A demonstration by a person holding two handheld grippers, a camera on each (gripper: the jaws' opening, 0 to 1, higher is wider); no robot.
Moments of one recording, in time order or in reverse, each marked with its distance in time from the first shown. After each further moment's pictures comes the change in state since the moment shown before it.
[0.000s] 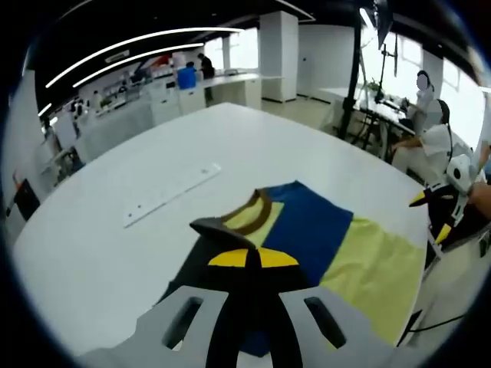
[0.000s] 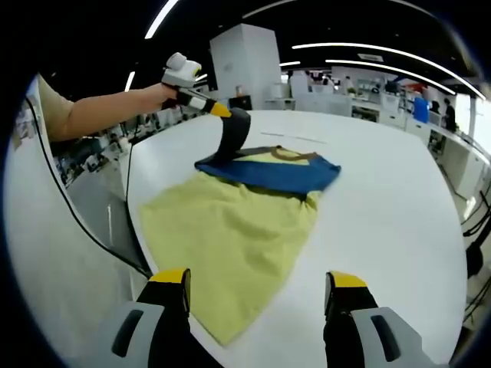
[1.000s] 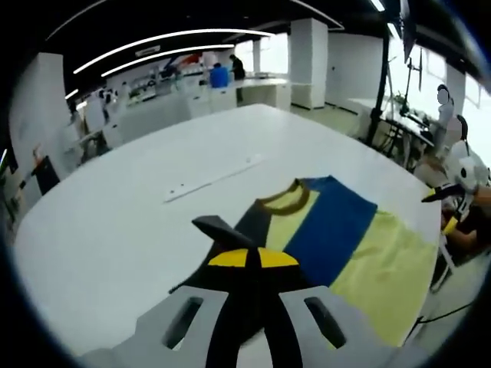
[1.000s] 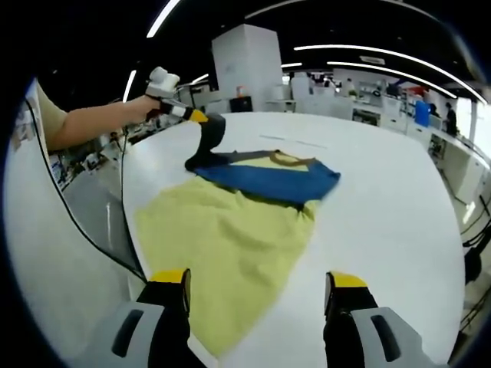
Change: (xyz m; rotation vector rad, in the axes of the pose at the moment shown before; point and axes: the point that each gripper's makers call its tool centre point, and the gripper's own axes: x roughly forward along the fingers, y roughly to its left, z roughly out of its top) left arm -0.046 0.059 -0.041 -0.097 -0.021 0.129; right arm 0.008 -0.007 0.014 -0.017 -0.006 -0.003
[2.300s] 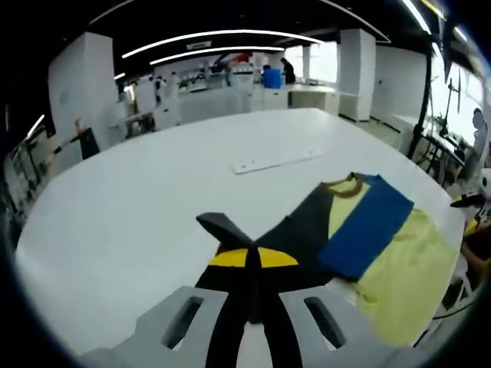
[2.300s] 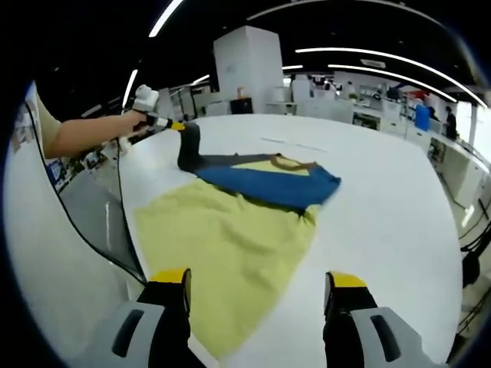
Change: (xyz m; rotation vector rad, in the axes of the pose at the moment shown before) left arm -0.069 0.074 -0.056 -0.149 -0.022 0.226; right arm -0.001 0.004 0.004 -0.015 -0.009 -0.005
